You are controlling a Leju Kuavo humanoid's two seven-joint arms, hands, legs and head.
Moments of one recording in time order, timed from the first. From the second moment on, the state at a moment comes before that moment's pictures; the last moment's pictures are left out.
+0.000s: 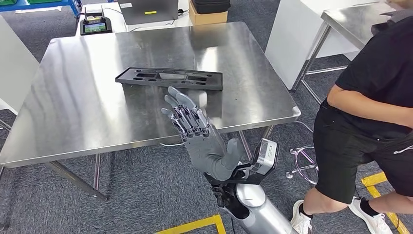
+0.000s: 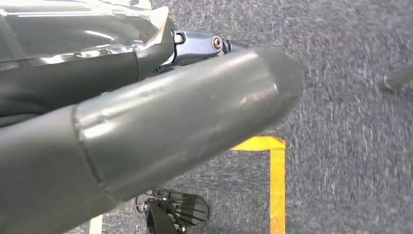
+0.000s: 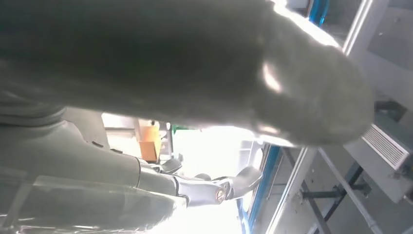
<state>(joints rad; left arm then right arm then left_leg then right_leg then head) -0.04 -0.09 0.46 -0.22 -0.31 0.31 -0.54 -0.28 0.01 0.63 -1.71 -0.37 0.19 -0.47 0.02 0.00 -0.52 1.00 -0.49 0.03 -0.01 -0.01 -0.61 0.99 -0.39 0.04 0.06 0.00</state>
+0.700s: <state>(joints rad) -0.02 -0.09 0.50 -0.22 -0.28 0.32 -0.53 -0.06 -0.04 0.36 -1.15 0.17 -0.52 -0.40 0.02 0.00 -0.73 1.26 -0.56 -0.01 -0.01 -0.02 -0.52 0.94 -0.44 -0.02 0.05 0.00</state>
